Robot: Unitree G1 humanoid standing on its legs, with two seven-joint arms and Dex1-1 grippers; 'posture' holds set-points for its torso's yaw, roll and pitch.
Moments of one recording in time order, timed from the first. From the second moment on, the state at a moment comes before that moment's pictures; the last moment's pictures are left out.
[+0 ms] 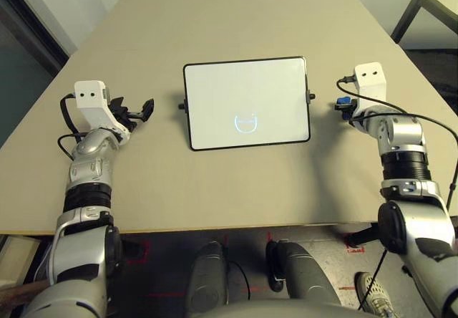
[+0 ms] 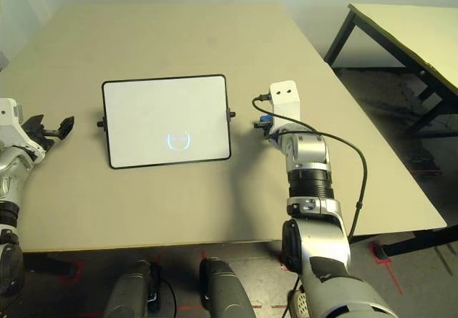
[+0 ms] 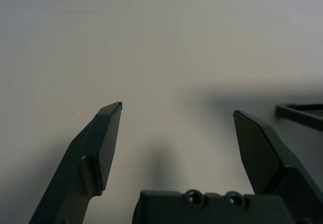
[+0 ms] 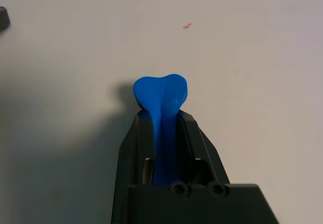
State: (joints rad) left arm -0.61 0.57 0.31 0.69 -0.23 0.06 -0.44; right arm -0.81 -0.34 -0.19 0.48 0.03 0.82 0.16
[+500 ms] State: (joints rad) left arm -0.70 0.54 0.26 0.69 -0.23 0.08 -0.47; right arm -0.90 -0.39 -0.24 0.65 0.08 0.55 0.17
